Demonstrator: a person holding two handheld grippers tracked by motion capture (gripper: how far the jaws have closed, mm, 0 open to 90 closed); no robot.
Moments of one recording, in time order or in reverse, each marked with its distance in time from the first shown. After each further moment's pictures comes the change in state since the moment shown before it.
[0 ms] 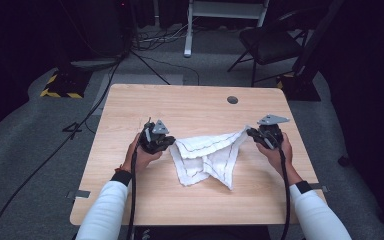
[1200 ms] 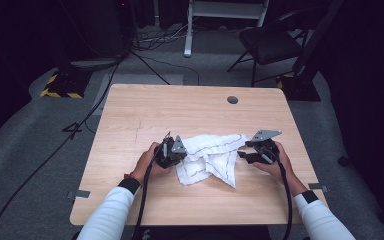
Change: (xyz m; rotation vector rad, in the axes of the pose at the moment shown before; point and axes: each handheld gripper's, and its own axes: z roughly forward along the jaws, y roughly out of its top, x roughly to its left) left arm -0.055 -0.001 0.015 0.071 -0.068 0.241; right arm 0.034 -0.035 -0.009 0.075 0.215 -0.147
